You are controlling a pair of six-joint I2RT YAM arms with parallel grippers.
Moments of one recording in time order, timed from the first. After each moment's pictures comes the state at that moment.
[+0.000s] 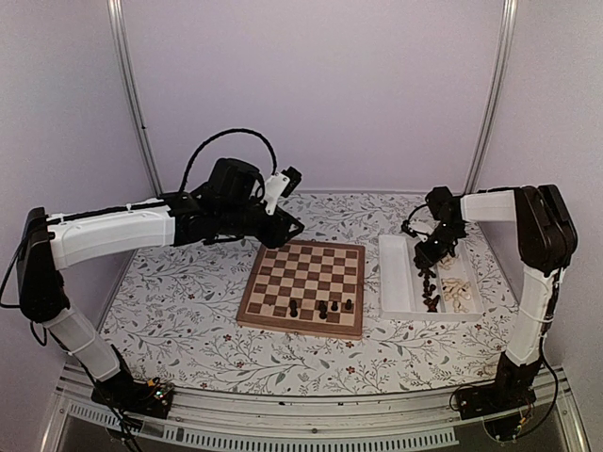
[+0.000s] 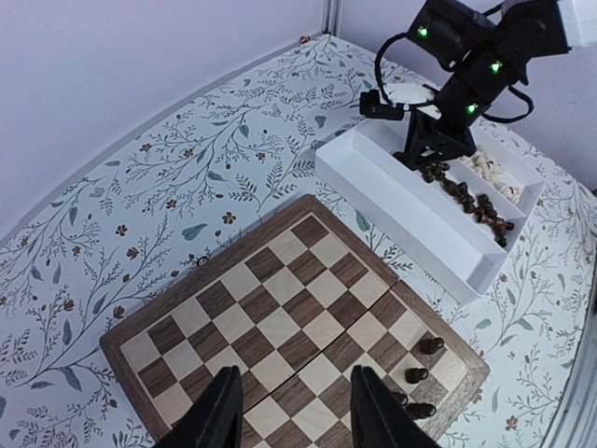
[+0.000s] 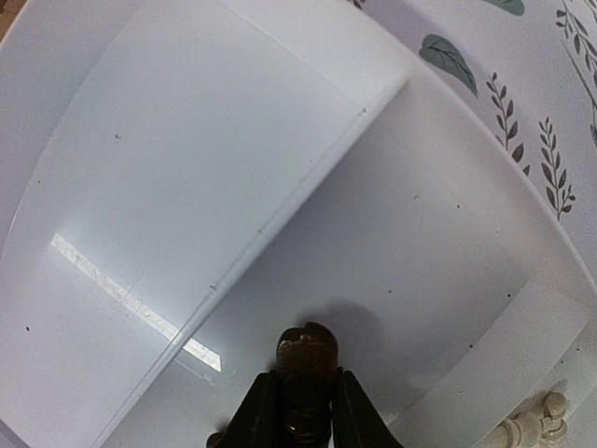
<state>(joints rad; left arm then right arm) -0.81 1.60 1.26 -0.20 0.04 -0.02 0.21 1.99 1.33 -0.64 -0.09 -0.39</state>
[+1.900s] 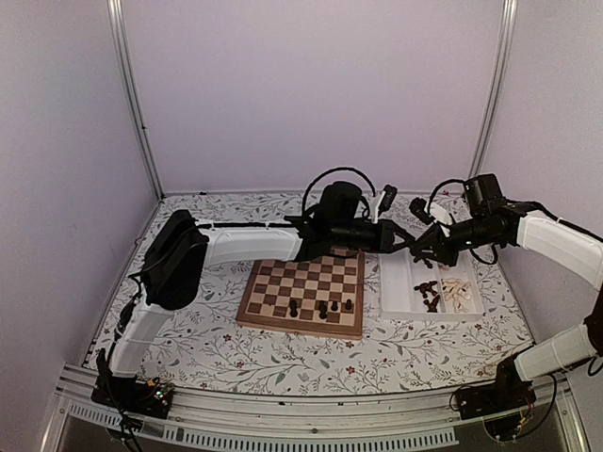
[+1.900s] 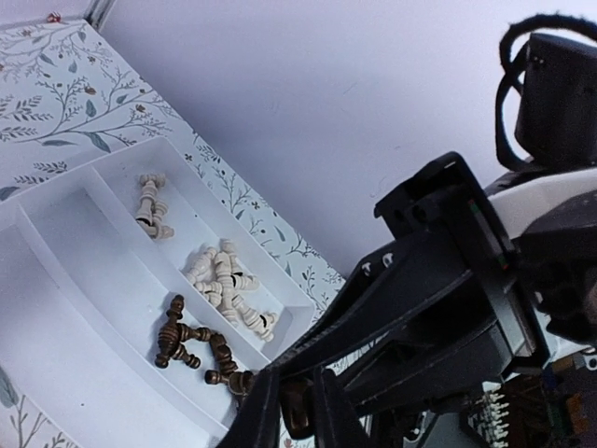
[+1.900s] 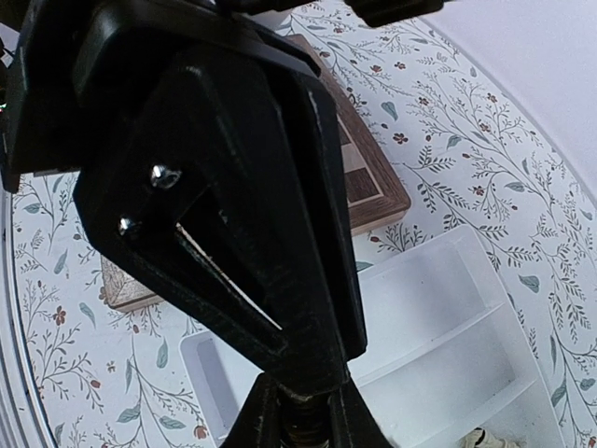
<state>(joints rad) -0.98 2.39 1.95 0.20 0.48 -0.66 0.27 1.32 0.97 -0.53 -0.58 -0.63</state>
